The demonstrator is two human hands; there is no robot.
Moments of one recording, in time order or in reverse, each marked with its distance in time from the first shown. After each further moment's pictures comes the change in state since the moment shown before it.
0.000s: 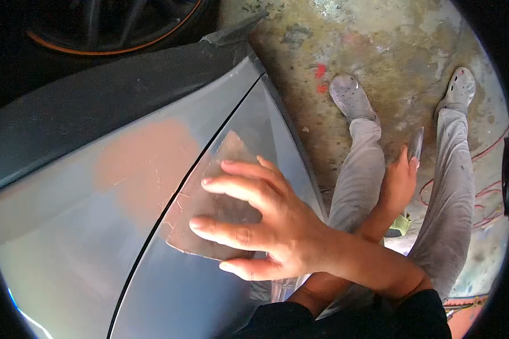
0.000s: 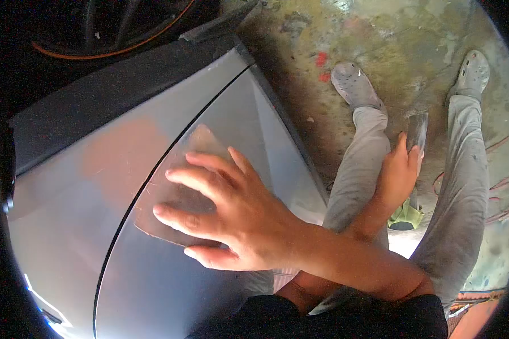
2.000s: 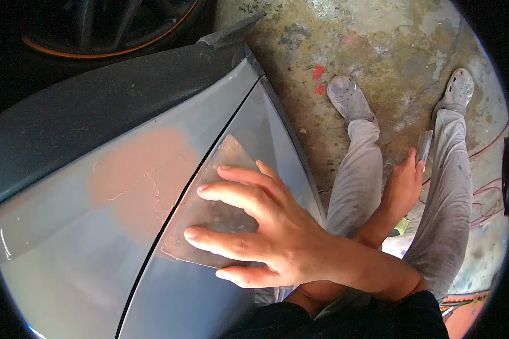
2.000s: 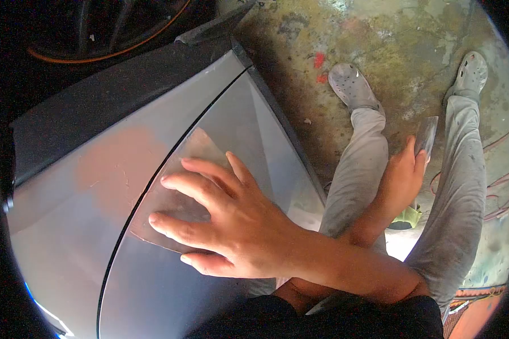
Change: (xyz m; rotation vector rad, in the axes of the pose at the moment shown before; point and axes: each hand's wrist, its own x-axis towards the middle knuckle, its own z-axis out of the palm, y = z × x) left_hand -0.003 -0.006 -0.002 0.013 -0.085 0.052; right_hand 0.008 -0.004 0.004 -0.017 -0.003 0.040
